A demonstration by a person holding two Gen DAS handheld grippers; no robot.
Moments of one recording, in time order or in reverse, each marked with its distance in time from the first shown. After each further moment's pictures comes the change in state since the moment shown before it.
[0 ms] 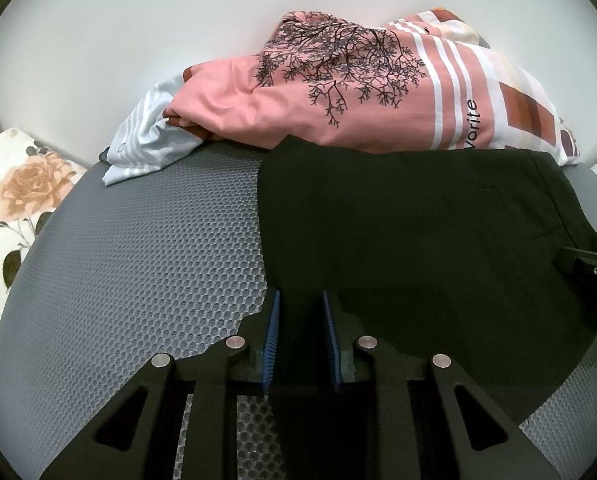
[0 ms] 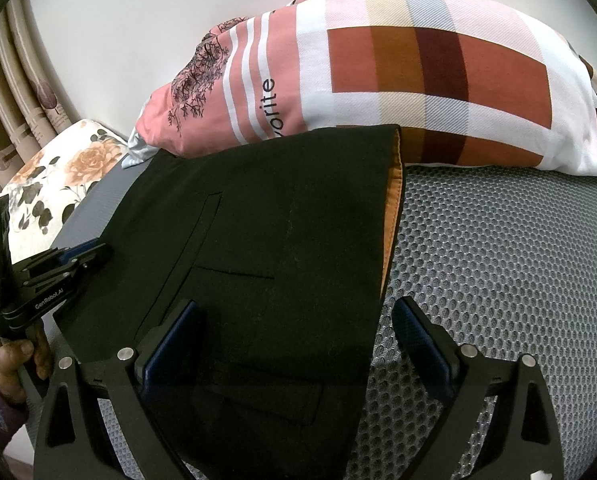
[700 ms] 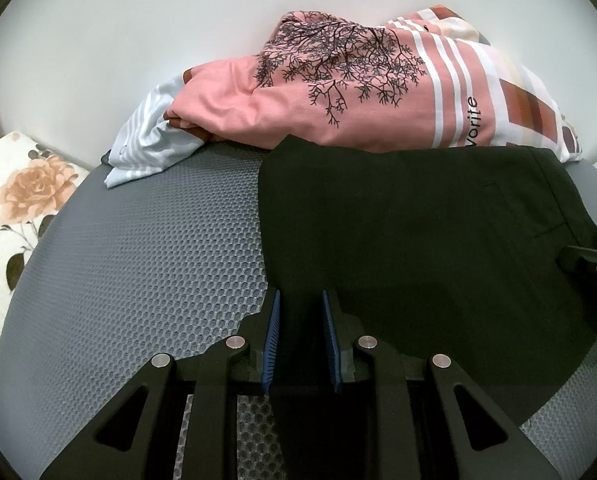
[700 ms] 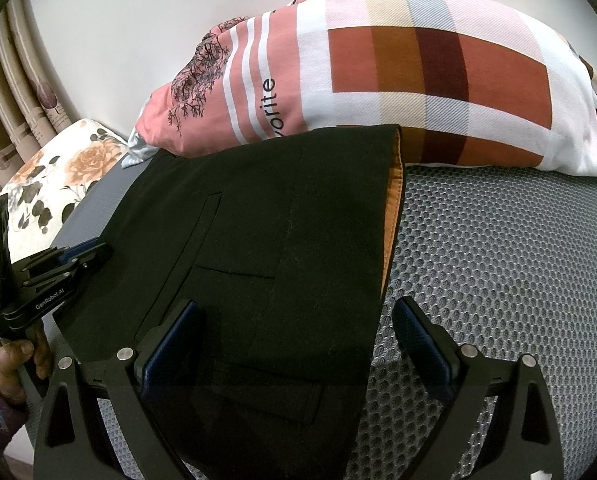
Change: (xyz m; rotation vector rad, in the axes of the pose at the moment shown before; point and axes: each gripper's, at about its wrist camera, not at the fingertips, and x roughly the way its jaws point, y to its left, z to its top) left arm -0.002 0.000 -0.001 0.006 0.000 0.012; right arm 0.001 0.000 0.000 0.000 0.002 0.000
